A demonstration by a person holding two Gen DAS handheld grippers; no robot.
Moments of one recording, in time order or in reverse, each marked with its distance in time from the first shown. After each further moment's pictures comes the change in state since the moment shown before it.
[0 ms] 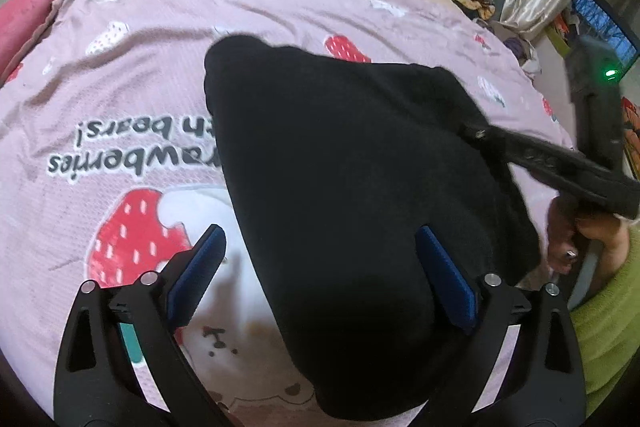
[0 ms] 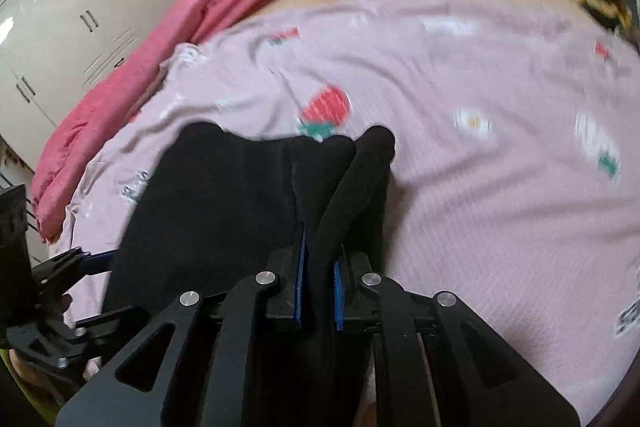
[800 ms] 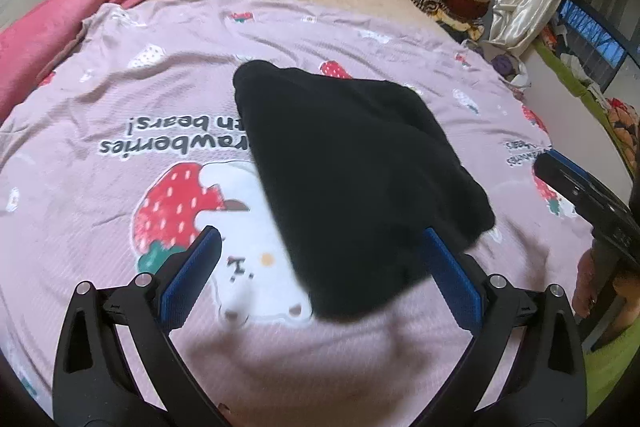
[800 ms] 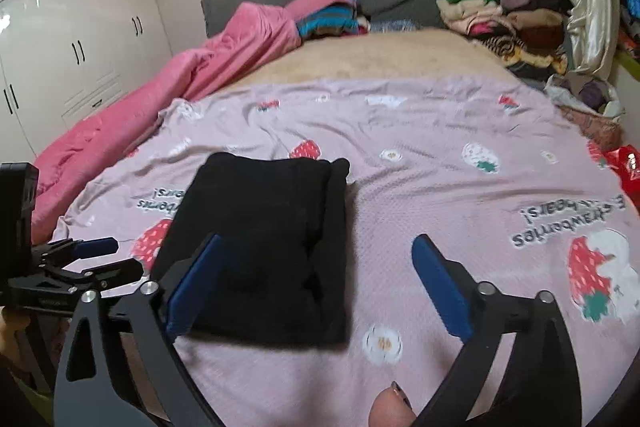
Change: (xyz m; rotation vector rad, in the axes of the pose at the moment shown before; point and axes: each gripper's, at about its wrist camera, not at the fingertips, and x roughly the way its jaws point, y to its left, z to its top) left arm -0.077 -0.007 -0.049 0.020 -0.135 0.011; right arm -0.152 0.059 -0.094 -0.042 -0.329 -0.203
